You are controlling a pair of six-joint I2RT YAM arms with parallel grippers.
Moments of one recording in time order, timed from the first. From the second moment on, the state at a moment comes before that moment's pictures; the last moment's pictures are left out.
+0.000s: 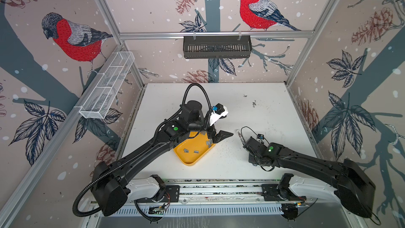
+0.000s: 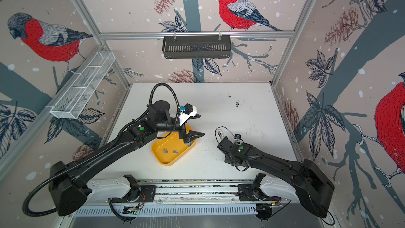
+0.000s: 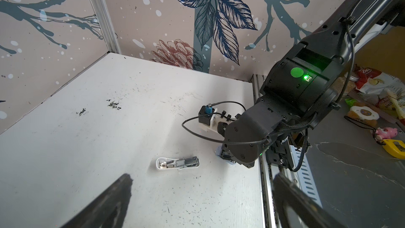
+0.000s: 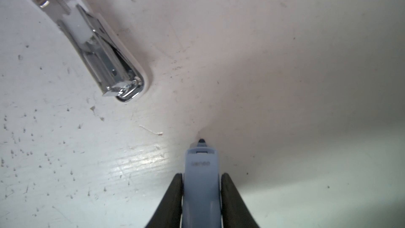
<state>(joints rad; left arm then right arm) -0.75 1.23 1.04 -0.19 0.65 0.16 0.89 1.13 0.53 -0.75 0.26 1.01</state>
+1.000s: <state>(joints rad) -0.54 1.13 1.02 -0.20 0.59 0.14 1.07 1.45 0.77 -0.57 0.25 0.68</state>
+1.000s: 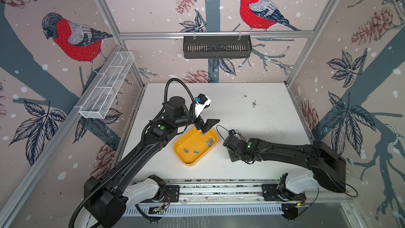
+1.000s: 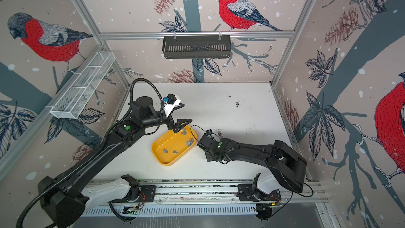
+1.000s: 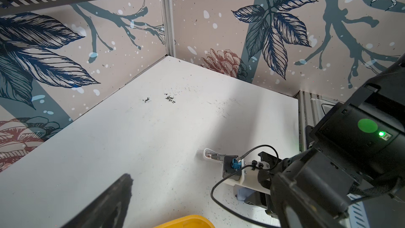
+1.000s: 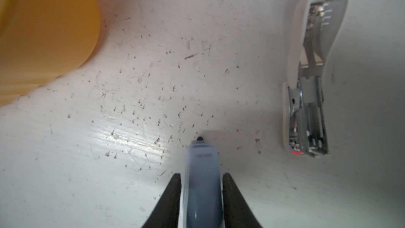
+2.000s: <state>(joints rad) -0.57 1.29 1.05 -0.21 0.66 0.14 0.91 0.78 0.76 -0.60 0.33 0.55</state>
